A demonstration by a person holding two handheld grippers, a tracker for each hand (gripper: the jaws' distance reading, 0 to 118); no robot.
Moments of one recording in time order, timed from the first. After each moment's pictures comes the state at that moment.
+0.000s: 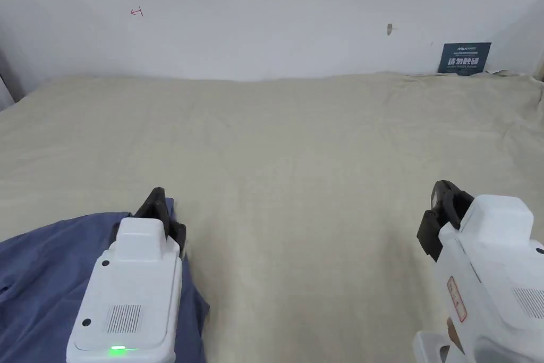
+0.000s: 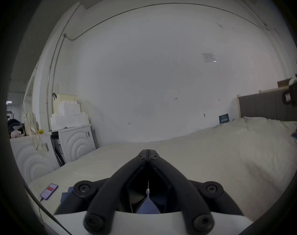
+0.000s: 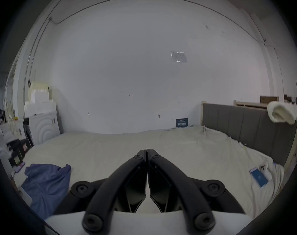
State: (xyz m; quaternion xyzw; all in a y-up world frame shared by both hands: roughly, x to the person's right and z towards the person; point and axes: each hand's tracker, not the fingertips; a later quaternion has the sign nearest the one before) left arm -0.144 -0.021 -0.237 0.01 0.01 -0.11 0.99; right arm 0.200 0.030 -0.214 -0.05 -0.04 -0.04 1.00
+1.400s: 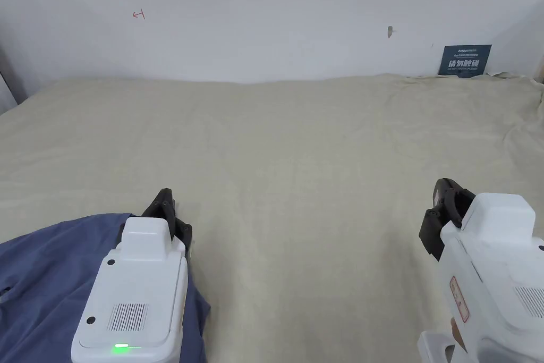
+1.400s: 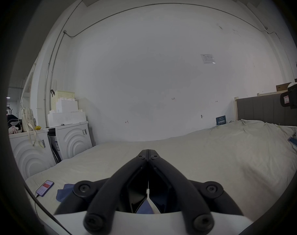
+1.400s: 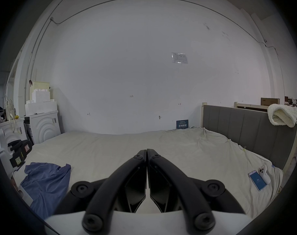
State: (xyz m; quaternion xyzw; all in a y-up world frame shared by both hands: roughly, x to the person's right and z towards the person) left arm -0.144 -0.015 -0.235 0.01 0.00 -0.08 1.00; right arm 0.195 0.038 -0.210 -0.05 -0.03 -0.02 1.00
